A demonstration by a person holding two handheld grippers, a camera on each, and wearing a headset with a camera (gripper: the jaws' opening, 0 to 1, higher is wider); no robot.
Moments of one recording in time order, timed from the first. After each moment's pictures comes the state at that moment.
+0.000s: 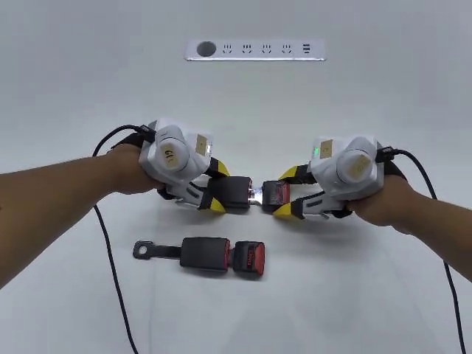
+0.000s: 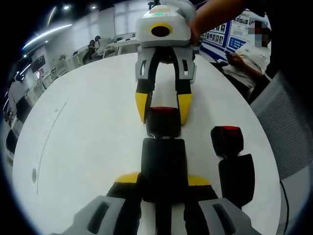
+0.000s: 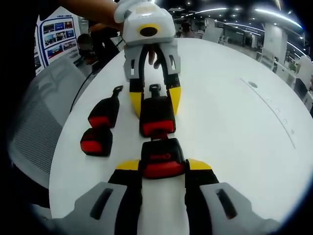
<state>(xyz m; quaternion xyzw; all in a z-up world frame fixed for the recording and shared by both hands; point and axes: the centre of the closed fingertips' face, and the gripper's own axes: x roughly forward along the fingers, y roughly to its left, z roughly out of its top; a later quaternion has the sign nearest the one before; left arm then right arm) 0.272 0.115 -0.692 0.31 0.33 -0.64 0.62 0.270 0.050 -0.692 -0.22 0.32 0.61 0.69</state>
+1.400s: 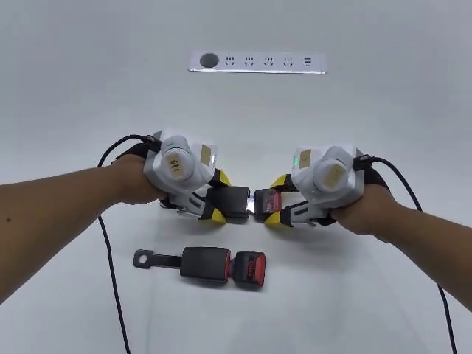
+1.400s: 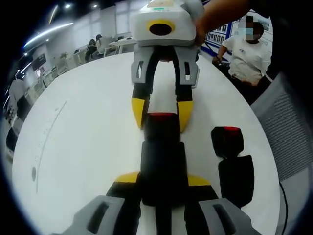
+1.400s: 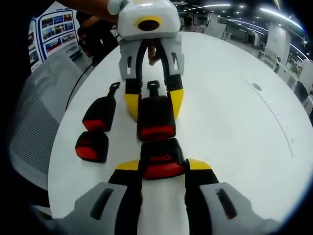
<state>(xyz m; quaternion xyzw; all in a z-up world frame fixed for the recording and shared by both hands) 0.274 0.113 -0.692 0.30 0.34 -0.64 0.62 0.273 0.060 -0.693 -0.26 0.33 0.61 0.68</state>
